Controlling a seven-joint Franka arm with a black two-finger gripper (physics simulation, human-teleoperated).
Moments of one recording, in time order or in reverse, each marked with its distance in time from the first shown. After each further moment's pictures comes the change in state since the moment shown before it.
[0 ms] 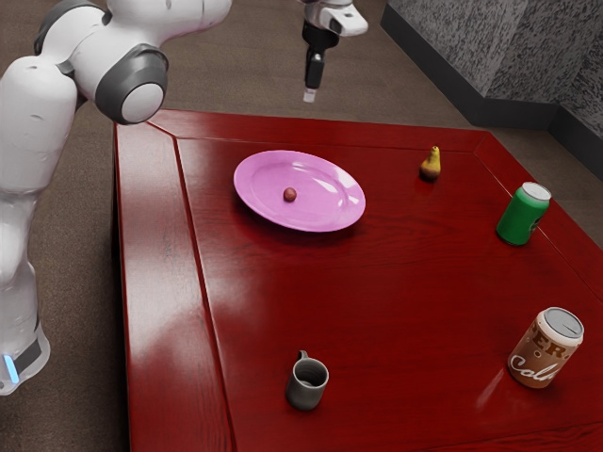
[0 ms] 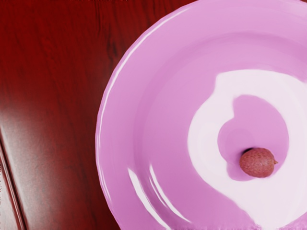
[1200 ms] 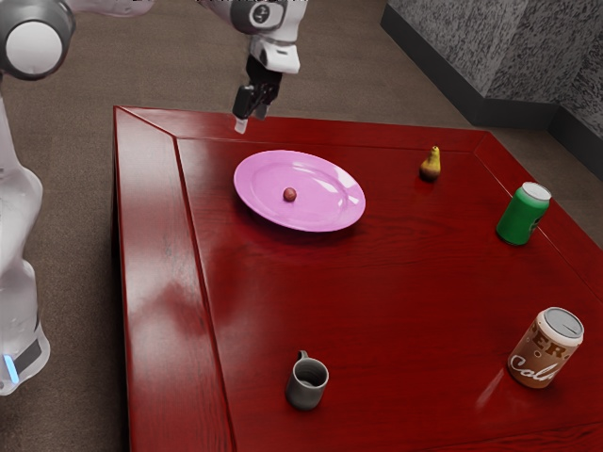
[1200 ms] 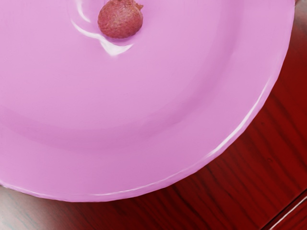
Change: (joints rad) arm -0.178 -0.431 0.020 -0.635 0.260 0.164 0.294
